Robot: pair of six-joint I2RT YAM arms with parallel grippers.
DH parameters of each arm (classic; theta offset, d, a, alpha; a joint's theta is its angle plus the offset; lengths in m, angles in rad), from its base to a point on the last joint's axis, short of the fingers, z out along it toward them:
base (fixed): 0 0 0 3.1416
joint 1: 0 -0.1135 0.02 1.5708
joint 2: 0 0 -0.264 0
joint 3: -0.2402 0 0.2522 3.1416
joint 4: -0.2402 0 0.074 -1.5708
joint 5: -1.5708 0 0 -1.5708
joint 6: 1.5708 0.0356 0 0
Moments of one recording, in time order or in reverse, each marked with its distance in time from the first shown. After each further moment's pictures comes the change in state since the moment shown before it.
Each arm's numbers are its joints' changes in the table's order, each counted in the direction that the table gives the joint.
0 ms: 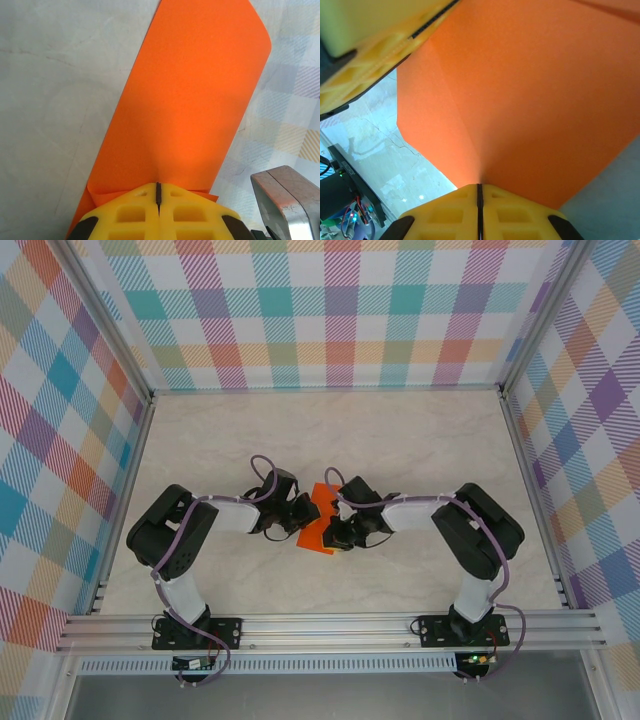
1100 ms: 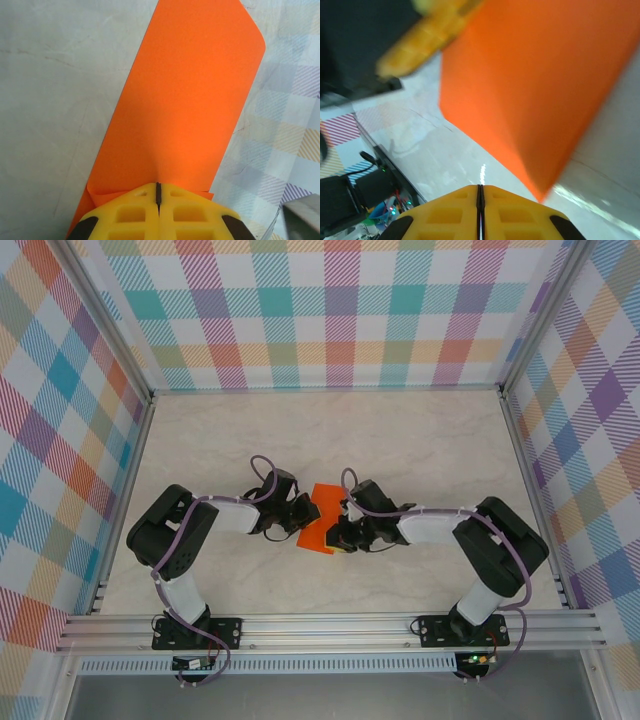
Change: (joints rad) left arm 0.000 0.001 0.006 0.014 -0.004 0.000; right arm 0.007 -0.141 0.124 0.159 0.026 0.156
